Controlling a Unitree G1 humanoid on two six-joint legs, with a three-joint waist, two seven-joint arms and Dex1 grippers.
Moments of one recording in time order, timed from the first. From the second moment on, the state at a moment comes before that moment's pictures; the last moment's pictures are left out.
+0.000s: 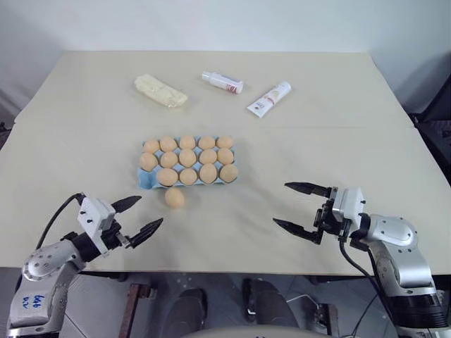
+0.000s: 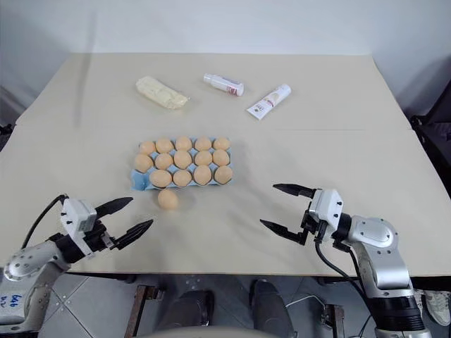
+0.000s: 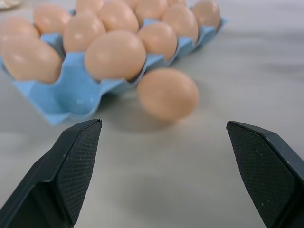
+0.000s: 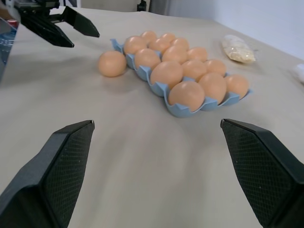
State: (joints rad) left arm 0.20 0.55 0.27 -0.31 -0.42 0.23 -0.71; right arm -0.06 -0.56 -0.08 -0.17 0.41 -0.06 1.10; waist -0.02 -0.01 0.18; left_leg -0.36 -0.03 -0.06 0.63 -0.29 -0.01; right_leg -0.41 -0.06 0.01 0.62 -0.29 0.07
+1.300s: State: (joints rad) left arm 0.00 0.43 0.23 -0.24 -0.39 0.13 -0.57; right arm -0.06 -0.54 0.02 -0.33 0.44 0.07 0.99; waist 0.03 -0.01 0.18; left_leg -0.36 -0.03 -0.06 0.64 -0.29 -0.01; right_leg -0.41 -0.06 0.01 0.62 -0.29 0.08
